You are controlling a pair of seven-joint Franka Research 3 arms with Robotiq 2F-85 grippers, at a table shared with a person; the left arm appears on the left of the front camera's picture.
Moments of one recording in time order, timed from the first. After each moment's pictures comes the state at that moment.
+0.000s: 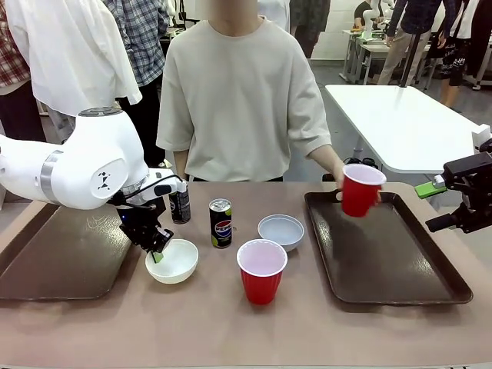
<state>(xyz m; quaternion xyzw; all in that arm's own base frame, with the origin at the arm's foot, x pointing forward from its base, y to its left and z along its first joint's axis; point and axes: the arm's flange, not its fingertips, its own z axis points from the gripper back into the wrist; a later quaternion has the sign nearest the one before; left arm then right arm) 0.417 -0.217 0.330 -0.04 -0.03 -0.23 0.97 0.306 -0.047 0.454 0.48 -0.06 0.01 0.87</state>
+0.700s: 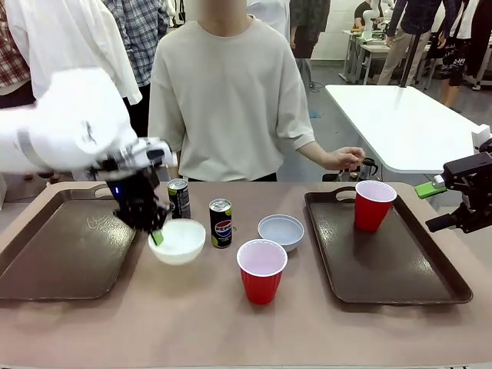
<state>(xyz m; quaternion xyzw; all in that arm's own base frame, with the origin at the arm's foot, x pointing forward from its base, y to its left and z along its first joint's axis) 0.406 -0.217 0.409 -0.11 0.00 -0.14 0.98 0.307 -0.047 0.454 0.48 -0.06 0.01 0.87</state>
